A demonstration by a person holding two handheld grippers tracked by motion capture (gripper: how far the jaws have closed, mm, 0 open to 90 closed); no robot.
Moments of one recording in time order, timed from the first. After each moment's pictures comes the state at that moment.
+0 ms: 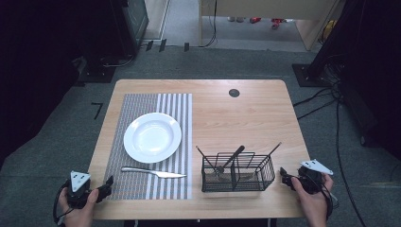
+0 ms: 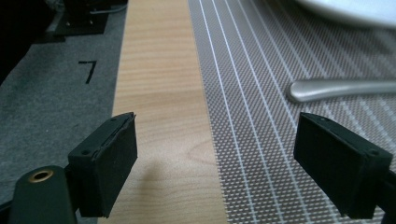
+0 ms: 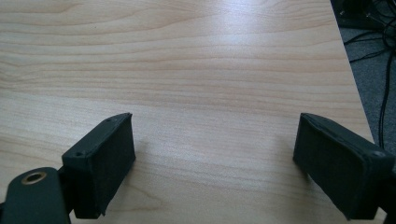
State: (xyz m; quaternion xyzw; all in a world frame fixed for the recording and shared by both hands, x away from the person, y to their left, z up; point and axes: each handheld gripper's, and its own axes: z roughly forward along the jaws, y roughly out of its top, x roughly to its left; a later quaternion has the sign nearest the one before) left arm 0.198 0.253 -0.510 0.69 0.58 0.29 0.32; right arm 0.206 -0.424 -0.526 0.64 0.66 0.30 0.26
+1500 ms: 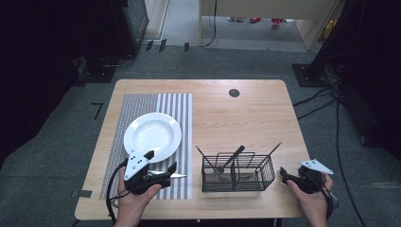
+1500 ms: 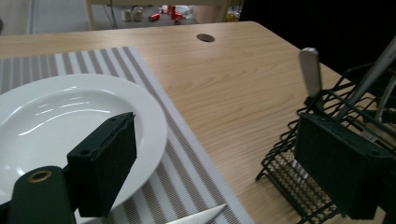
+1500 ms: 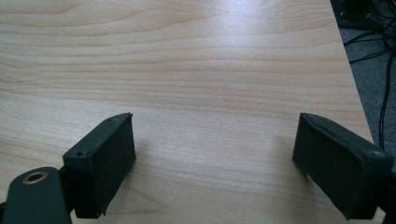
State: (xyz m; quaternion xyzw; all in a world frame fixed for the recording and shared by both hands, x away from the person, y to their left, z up) left arm 0.203 0.072 -0.407 0.72 0.44 0.19 0.50; right arm 0.207 -0.425 -0.526 0.63 0.66 0.30 0.26
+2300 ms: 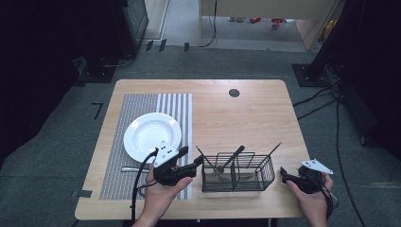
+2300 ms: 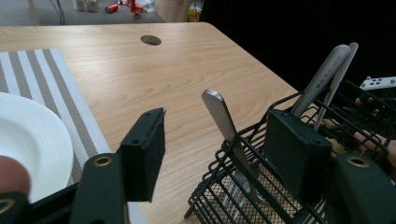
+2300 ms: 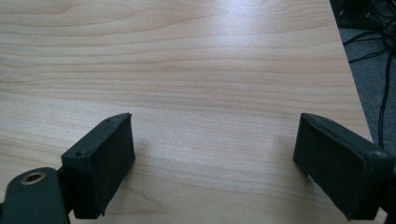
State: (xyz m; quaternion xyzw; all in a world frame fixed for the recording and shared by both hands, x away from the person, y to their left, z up) left arm 0.221 0.010 -0.398 0.73 0.42 0.12 0.52; right arm 0.207 -0.425 -0.526 0.64 0.66 0.30 0.26
